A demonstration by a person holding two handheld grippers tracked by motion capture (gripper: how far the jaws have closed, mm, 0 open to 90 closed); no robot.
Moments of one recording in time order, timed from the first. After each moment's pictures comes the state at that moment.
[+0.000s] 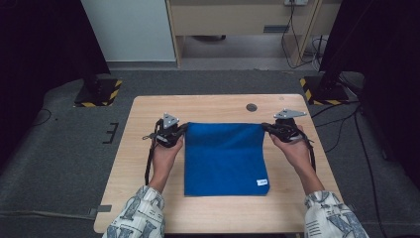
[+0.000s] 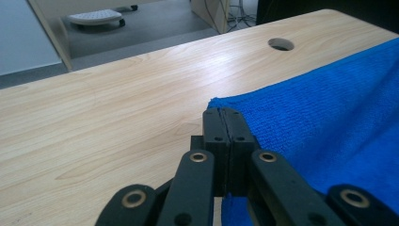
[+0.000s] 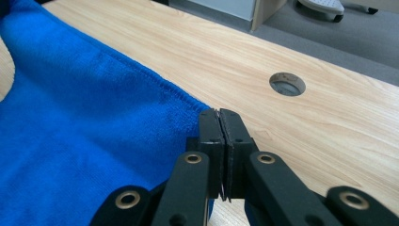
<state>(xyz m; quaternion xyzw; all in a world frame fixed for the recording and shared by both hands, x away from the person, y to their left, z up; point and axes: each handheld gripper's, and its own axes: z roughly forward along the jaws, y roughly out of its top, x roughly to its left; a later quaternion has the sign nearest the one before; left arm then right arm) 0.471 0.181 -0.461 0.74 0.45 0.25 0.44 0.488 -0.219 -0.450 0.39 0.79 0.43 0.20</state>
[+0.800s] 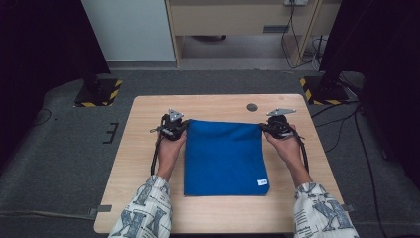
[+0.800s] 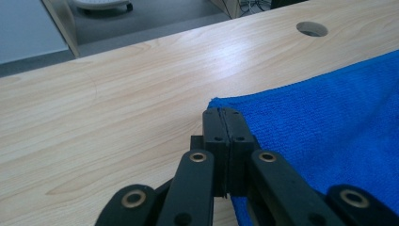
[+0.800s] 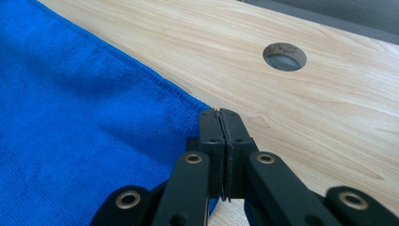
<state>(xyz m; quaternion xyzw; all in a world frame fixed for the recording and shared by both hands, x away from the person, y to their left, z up) 0.509 0.173 -0.482 0.75 0.46 0.25 0.41 0.520 -0.210 -0.479 0.44 0.79 0.39 0.19</state>
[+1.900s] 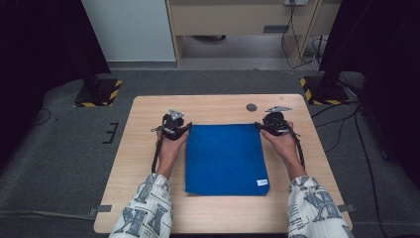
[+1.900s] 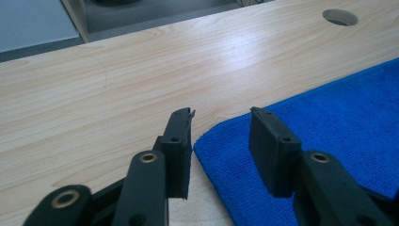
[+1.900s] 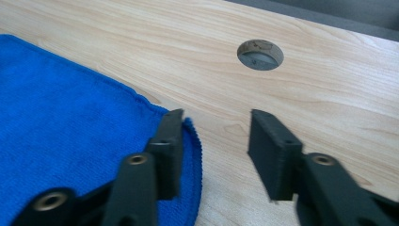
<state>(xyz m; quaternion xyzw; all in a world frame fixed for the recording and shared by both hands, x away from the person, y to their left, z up) 0.520 0.175 -0.493 0.74 0.48 0.26 0.39 0.542 -0.205 -0.491 0.47 0.77 0.37 0.21</state>
